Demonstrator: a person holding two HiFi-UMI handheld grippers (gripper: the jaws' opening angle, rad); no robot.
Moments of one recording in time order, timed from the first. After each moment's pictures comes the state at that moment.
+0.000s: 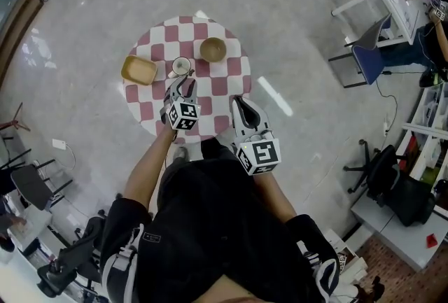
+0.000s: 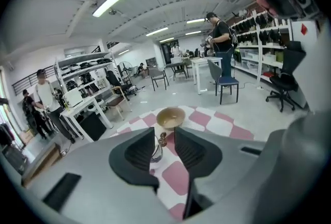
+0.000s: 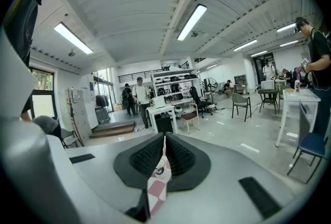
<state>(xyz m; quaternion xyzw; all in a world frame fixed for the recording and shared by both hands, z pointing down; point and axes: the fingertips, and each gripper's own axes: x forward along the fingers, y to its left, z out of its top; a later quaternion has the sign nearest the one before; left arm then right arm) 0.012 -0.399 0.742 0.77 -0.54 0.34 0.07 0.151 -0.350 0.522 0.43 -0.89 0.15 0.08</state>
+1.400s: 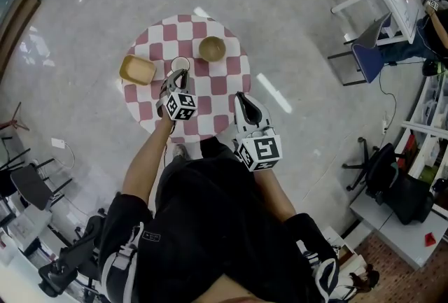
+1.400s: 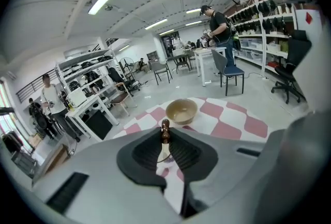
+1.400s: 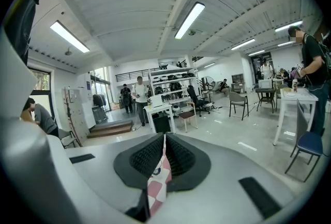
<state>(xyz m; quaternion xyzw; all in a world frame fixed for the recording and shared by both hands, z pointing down) -0.014 -0.426 0.763 0.74 -0.55 0.38 0.06 0.156 -0.366 0.531 0.45 -0.88 0.15 0.09</state>
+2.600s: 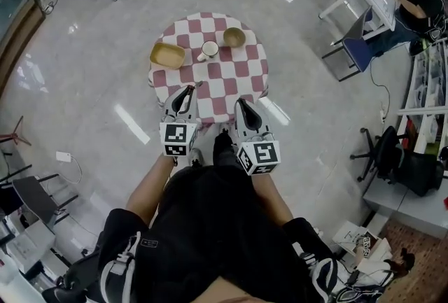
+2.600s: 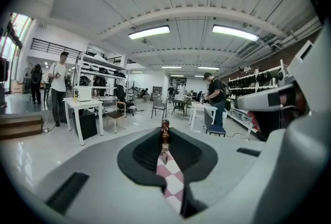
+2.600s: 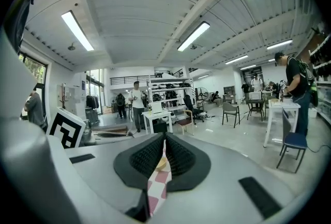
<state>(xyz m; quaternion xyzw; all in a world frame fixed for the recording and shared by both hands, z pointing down) -0.100 -0.214 0.545 0.82 -0.55 0.09 0.10 0.031 -0.177 0.496 0.51 -0.85 0.11 0.06</state>
